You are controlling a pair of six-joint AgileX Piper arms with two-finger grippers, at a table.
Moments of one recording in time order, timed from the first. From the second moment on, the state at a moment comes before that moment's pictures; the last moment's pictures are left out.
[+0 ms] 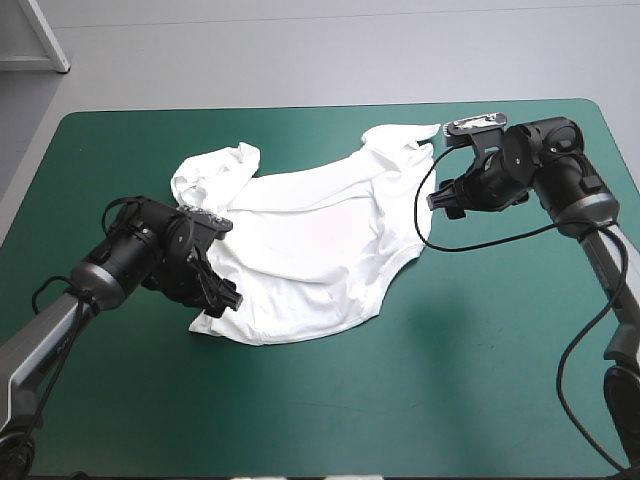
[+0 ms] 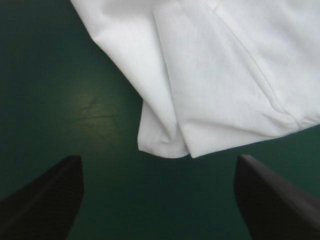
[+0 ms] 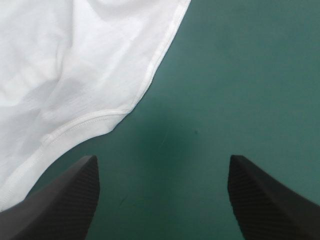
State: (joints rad) left arm -0.41 1.46 -1.16 0.10 1.19 -0.01; right arm 0.24 1.62 -1.60 0.02 1.12 -0.03
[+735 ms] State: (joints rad) left arm -0.41 1.53 -0.93 -0.04 0.86 0.00; right arm 0.24 1.62 -1.60 0.01 0.93 -0.04
